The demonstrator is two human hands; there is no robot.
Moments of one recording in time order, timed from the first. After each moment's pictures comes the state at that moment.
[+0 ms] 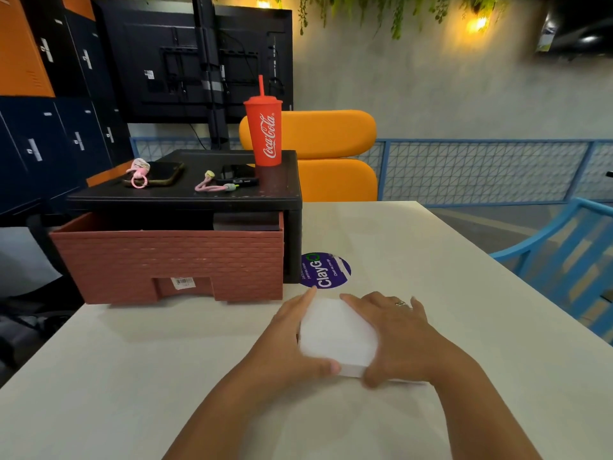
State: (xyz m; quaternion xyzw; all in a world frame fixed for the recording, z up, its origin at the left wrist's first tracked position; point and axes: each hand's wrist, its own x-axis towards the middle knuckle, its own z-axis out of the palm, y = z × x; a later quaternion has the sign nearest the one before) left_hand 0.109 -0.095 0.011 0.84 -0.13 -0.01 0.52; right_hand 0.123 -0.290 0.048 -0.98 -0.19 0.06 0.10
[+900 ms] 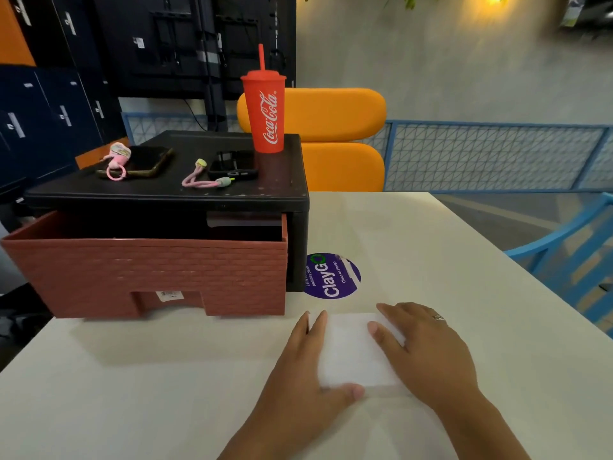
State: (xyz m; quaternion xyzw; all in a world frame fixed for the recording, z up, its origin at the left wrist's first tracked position) left_hand 0.120 -0.112 -0.002 0.90 -0.08 -0.01 0.42; right_hand 0.155 -0.290 0.021 -0.98 -0.08 -0.14 0.14
